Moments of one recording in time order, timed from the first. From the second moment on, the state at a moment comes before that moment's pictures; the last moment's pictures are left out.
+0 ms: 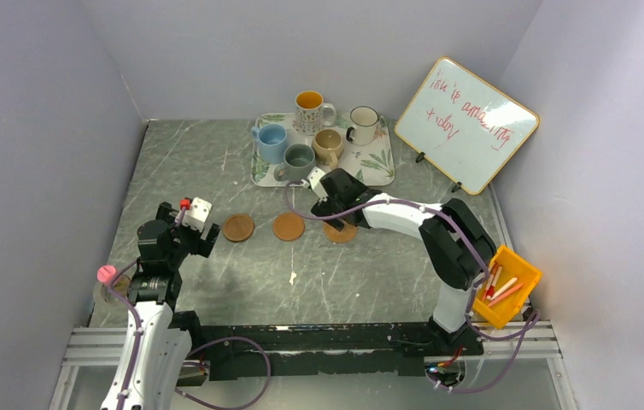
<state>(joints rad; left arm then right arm) 0.08 0.55 0.38 -0.19 0.19 0.47 0.70 1.82 1.12 -0.18 0.34 -0.39</state>
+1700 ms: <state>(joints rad) 0.08 0.55 0.38 -0.19 0.19 0.47 0.44 1.85 1.12 -0.19 0.51 -0.33</state>
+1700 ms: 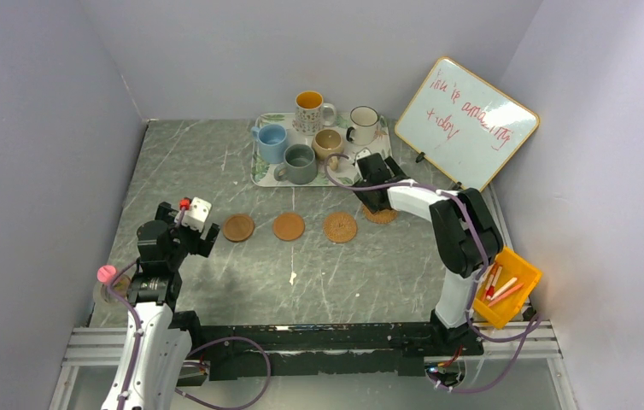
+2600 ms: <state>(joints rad) 0.08 0.55 0.38 -0.19 0.19 0.47 0.40 1.69 0.94 -0.19 0.44 -0.35</state>
